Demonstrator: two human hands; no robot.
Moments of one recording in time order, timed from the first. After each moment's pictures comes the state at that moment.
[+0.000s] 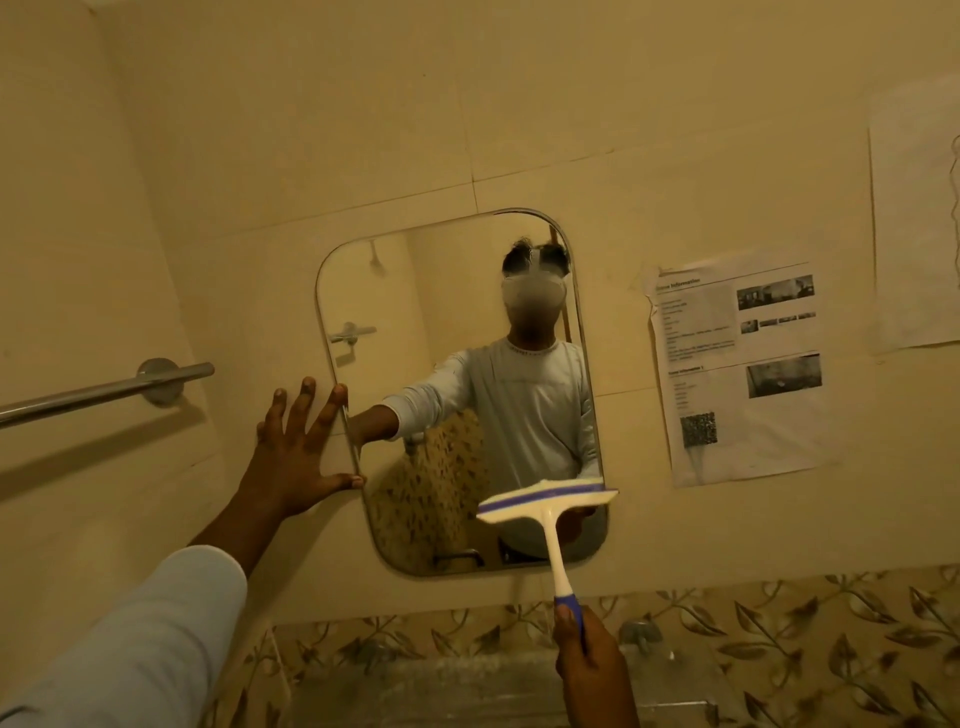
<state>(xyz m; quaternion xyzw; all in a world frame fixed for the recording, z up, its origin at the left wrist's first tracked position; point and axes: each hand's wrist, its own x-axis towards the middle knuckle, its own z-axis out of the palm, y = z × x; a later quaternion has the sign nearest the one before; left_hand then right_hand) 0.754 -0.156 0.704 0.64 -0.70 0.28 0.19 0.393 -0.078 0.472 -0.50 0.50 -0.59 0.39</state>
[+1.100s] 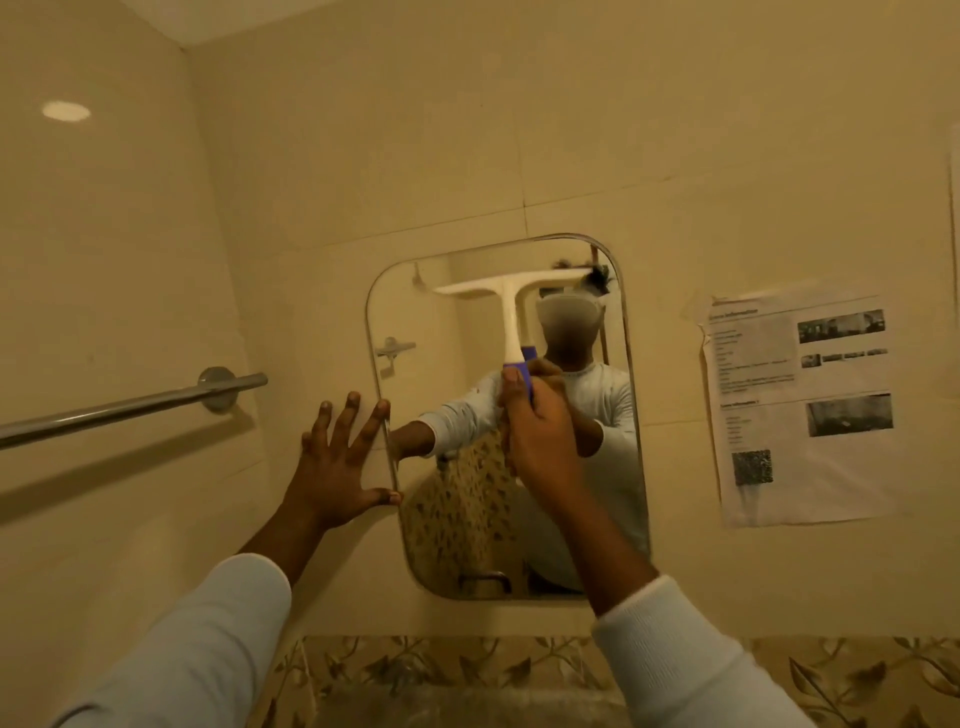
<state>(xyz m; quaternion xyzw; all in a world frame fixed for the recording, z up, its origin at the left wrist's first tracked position) 0.750 -0.150 0.705 0.65 -0.68 0.28 0.18 0.443 -0.114 0.741 -0.58 0.22 -0.68 0.39</state>
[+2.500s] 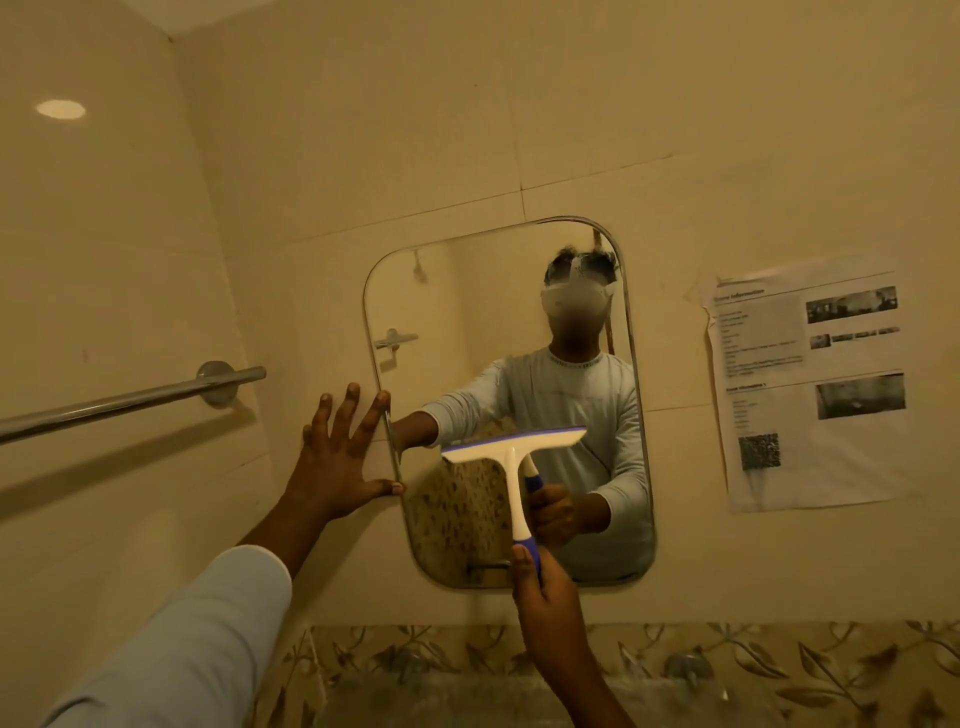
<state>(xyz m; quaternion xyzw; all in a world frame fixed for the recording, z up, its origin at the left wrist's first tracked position) 0.750 -0.153 0.705 0.65 -0.68 0.29 0.18 0.465 -0.120 0.535 -0.56 0.35 -0.63 0.42</state>
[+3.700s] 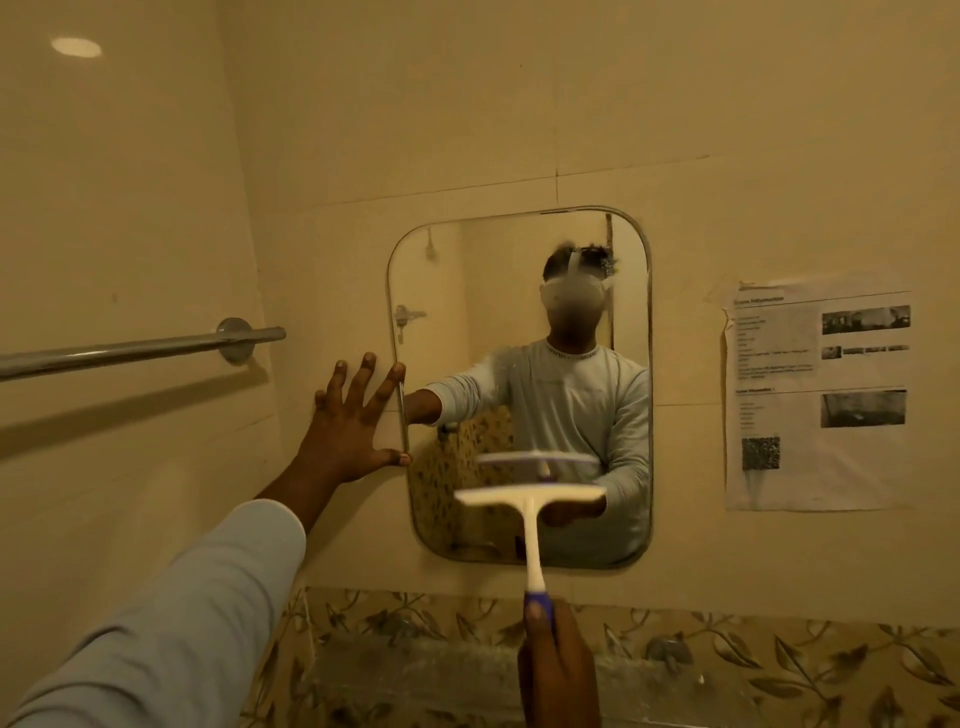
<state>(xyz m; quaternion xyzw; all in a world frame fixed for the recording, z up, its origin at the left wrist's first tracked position) 0.749 -0.152 0.704 0.66 -0.68 0.28 0.18 0.460 -0.047 0.499 -0.49 0.42 -0.62 0.46</state>
